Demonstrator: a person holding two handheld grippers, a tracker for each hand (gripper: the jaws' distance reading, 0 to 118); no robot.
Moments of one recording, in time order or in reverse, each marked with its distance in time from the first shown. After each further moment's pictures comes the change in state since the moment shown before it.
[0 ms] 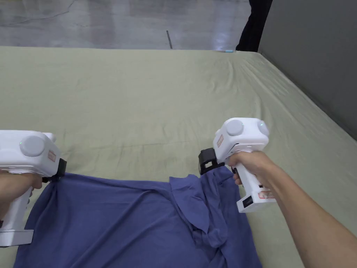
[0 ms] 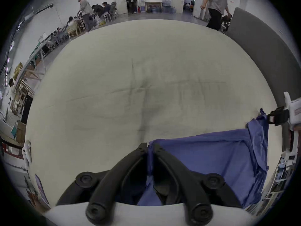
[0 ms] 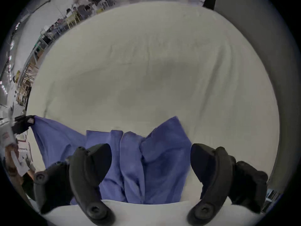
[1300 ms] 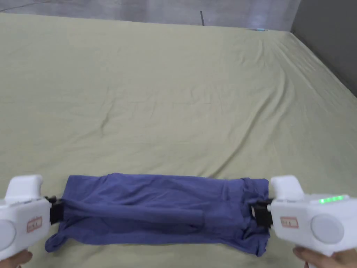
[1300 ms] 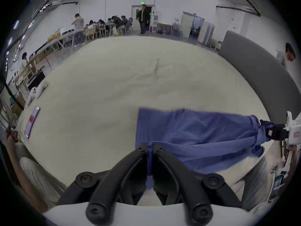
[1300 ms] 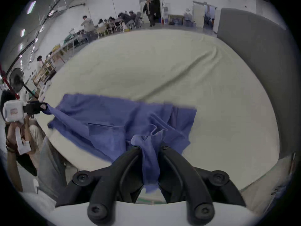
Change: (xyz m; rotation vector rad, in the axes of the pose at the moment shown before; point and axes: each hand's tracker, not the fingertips) left arm -0.019 -0.331 0.141 0.188 -0.044 0.146; right arm -0.025 -0.390 0.110 0.308 0.056 0.169
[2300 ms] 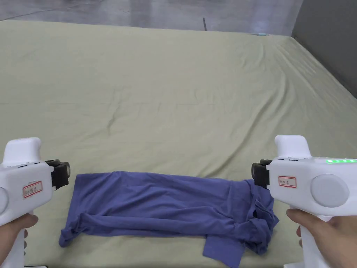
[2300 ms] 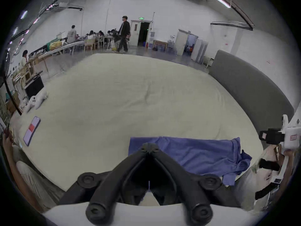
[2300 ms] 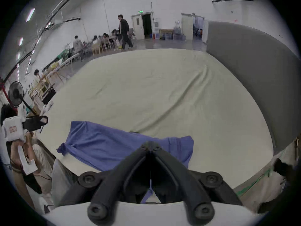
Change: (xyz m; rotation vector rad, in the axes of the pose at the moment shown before) left arm 0.002 0.048 0.055 0.207 -0.071 0.036; right arm -0.039 0.056 0.064 0.231 -0.040 -0.074
